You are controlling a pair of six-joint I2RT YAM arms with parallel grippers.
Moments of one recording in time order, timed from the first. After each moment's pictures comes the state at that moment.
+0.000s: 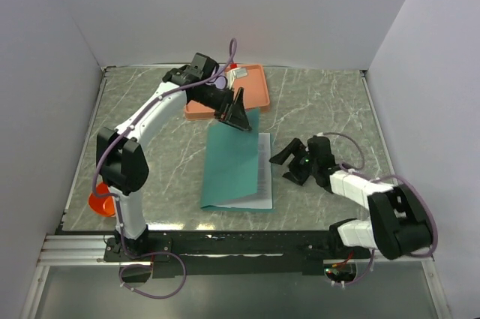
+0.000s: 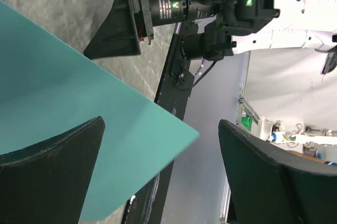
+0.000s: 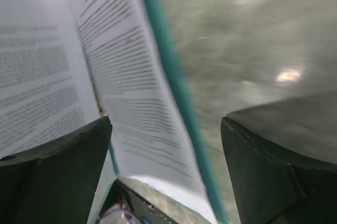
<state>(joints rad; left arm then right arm) -0.48 1.90 1.82 -0.91 1.08 -0.07 0.30 1.30 0.42 0.12 -0.30 1.06</state>
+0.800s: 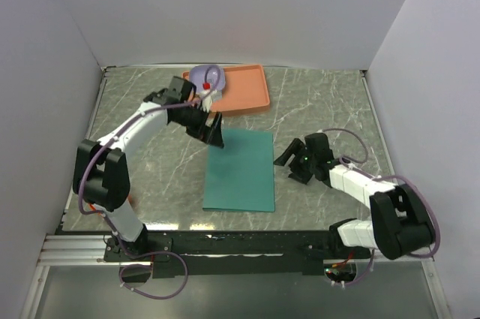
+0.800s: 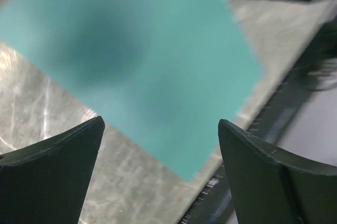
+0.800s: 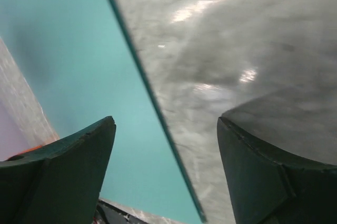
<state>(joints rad) -0.36 1.70 1.40 -0.76 0.68 0.08 0.30 1.26 0.49 -0.11 -0.17 0.95</state>
